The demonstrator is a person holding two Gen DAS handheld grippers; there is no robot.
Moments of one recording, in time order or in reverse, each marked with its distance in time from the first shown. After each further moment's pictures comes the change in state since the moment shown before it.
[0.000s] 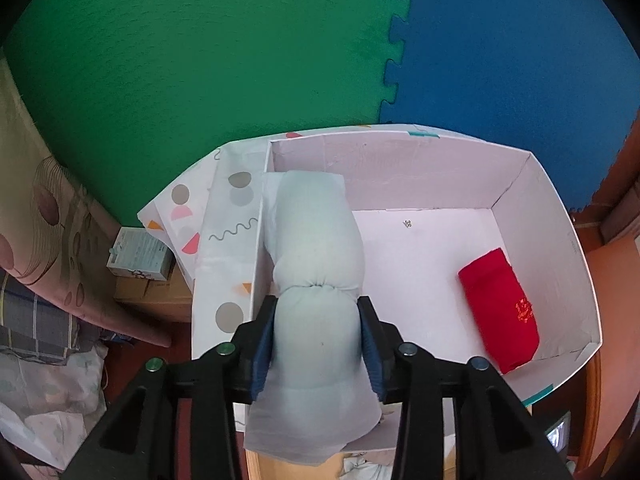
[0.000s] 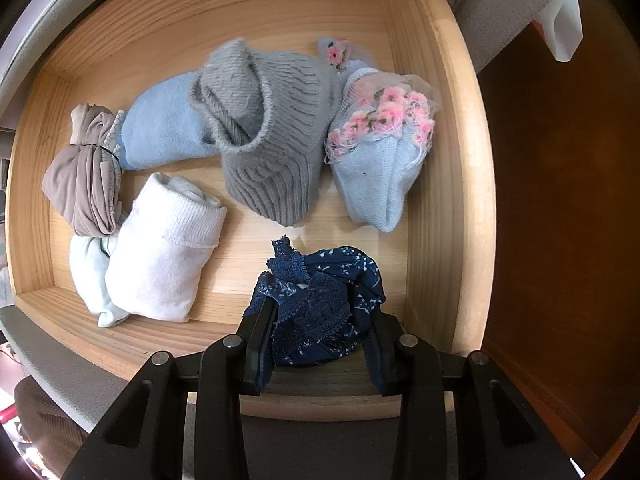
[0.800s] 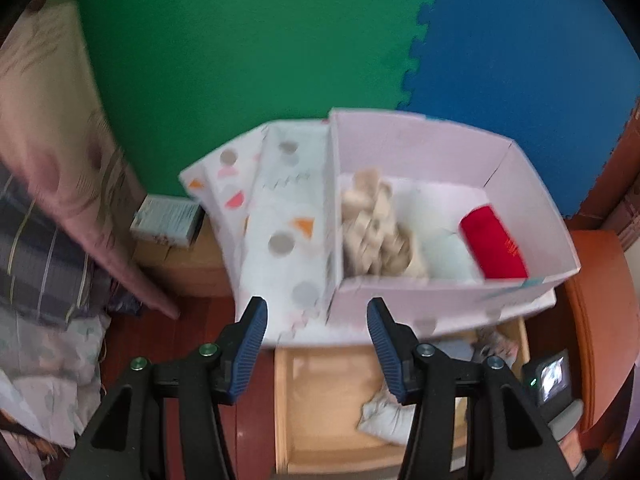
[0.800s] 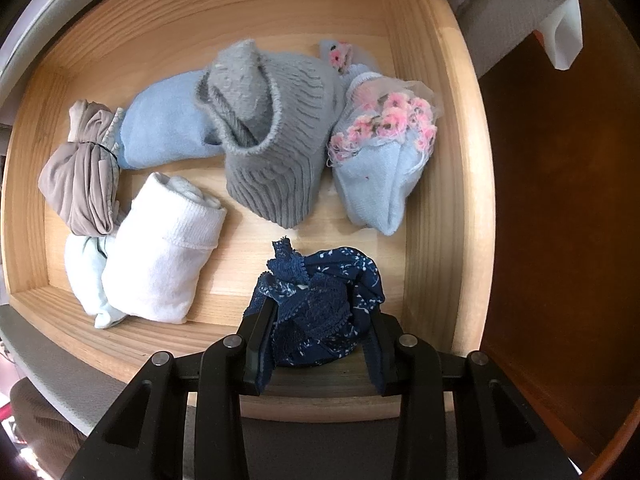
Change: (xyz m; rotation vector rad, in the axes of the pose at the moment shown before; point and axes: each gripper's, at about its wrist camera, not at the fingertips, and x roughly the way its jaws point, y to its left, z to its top) left arm -0.069 0.060 -0.094 -0.067 -0.041 -0.014; right arm 0.004 0.005 0.003 -0.005 -0.009 -0.021
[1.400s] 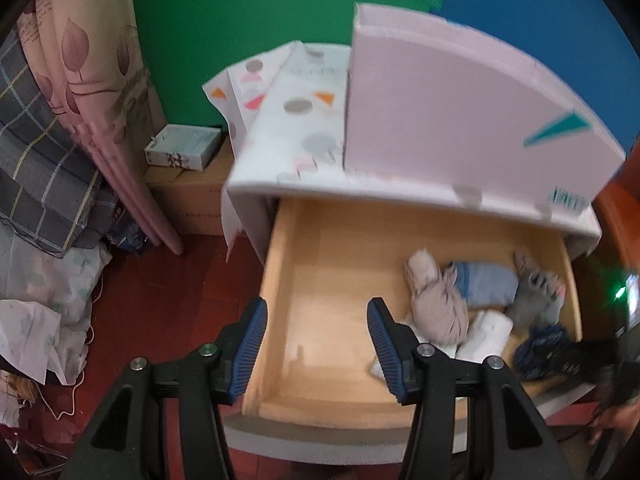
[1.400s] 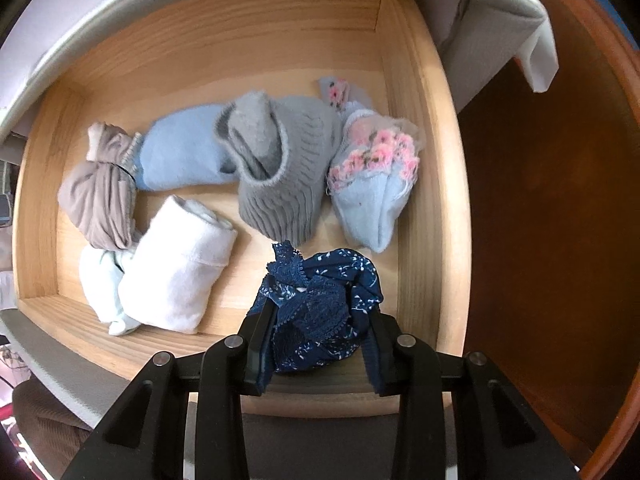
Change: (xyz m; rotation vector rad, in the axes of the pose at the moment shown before) left arm 0.056 -0.016 -0.141 -0.072 0.047 0.091; right arm -0.037 -0.002 -0.007 0.004 -0.124 0.025
